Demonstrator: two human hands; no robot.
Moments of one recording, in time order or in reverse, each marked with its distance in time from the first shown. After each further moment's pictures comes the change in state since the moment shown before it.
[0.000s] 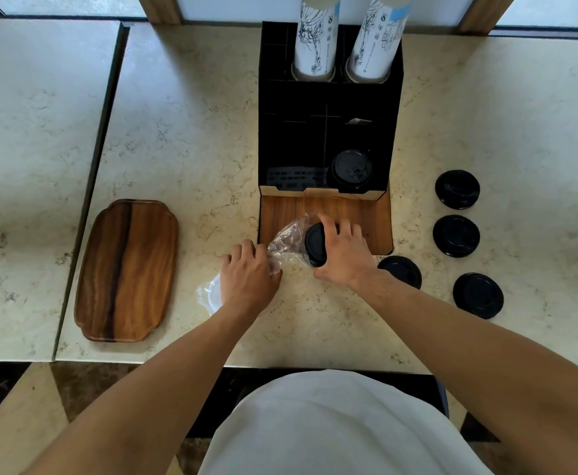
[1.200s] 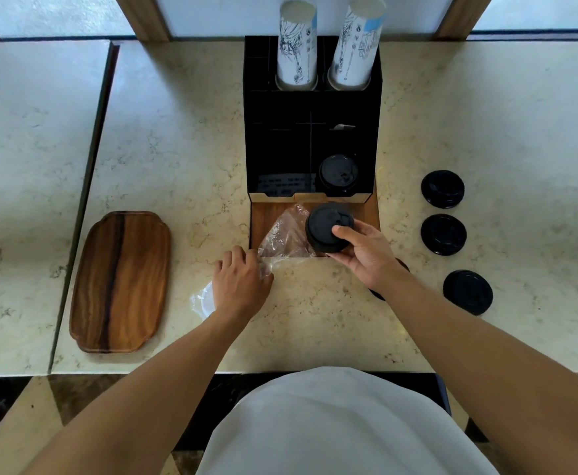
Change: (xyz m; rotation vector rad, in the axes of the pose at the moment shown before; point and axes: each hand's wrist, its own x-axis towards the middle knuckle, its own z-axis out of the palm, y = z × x) left_hand 0.001 0.001 -0.006 -0.024 -0.049 -0.027; right_hand -0.002 0.039 -0.018 1.804 0.030 0.494
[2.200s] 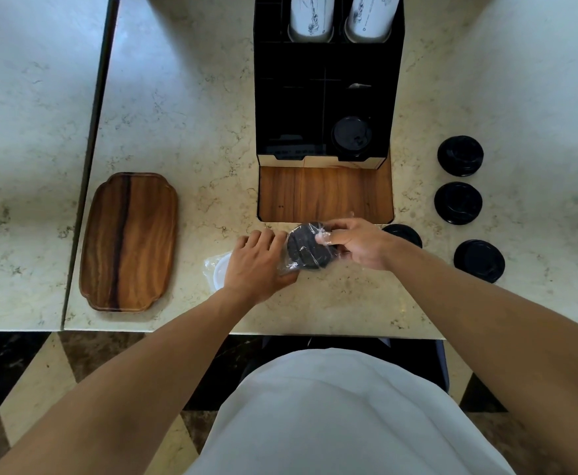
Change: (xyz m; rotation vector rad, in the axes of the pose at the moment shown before) left_hand -0.031 -0.006 0.014 0.028 0.051 0.367; right_hand -0.008 0.027 -0.005 -0.597 -0.311 0.215
